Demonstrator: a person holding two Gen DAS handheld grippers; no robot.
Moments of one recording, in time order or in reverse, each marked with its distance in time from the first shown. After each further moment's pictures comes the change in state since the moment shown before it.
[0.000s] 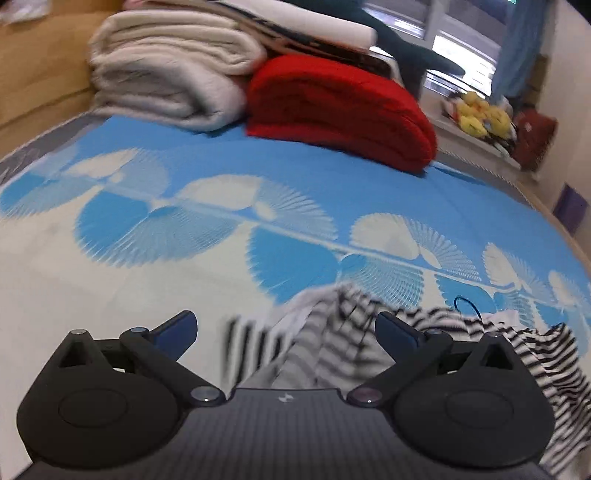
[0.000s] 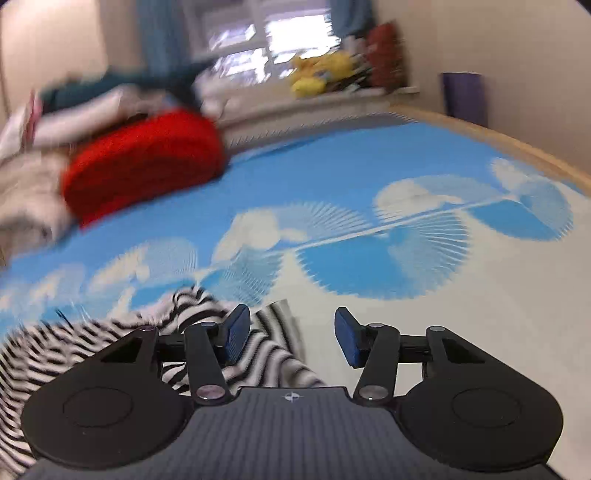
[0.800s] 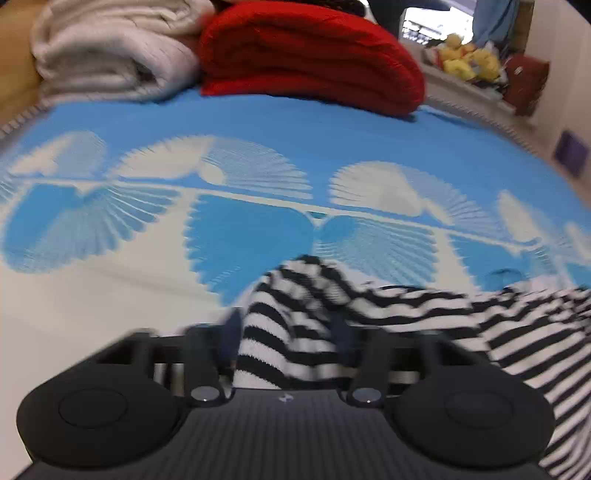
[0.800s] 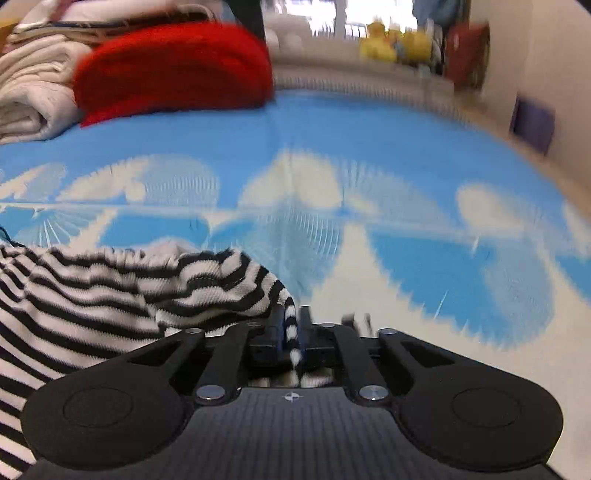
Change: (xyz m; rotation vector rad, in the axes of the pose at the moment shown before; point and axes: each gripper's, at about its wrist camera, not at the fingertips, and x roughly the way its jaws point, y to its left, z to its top) left arm 0.108 -0.031 -0.008 0.104 0.098 0.027; right arm 0.119 0.067 -0.006 -0.240 0.132 -0.026
